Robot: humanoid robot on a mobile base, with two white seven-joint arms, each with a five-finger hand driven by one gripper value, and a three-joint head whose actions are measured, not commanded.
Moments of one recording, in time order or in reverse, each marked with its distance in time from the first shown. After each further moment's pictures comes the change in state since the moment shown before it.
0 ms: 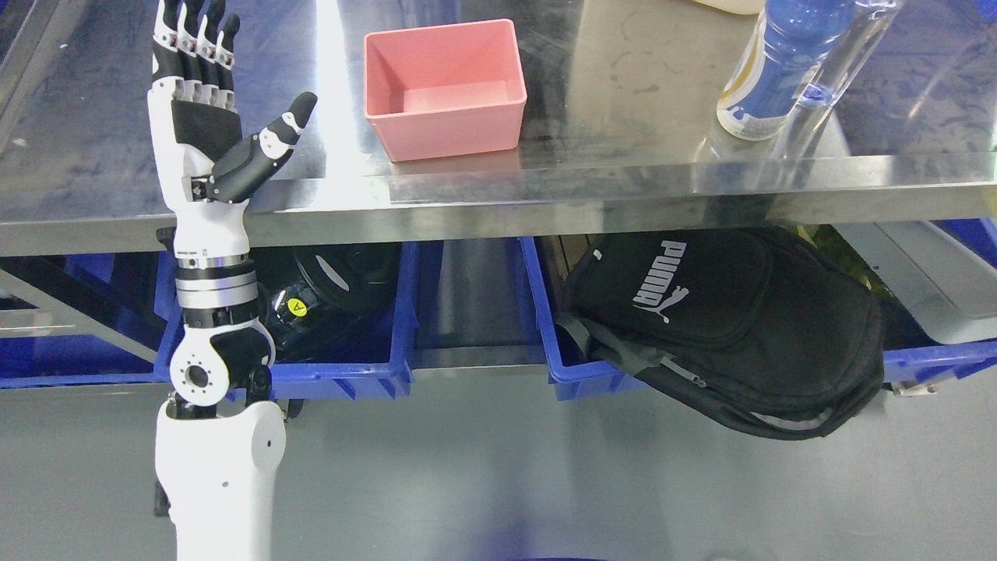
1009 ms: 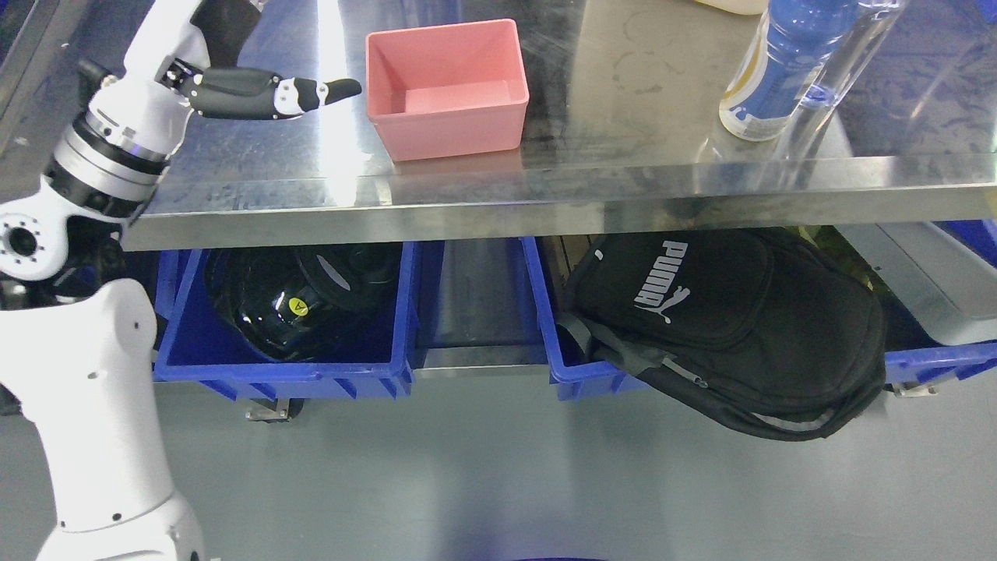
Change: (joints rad) left arm -0.376 0.235 0.054 0.019 -0.069 0.294 -0.730; right arm 0.000 0.000 0.000 0.000 0.000 -0.001 0.005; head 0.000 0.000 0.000
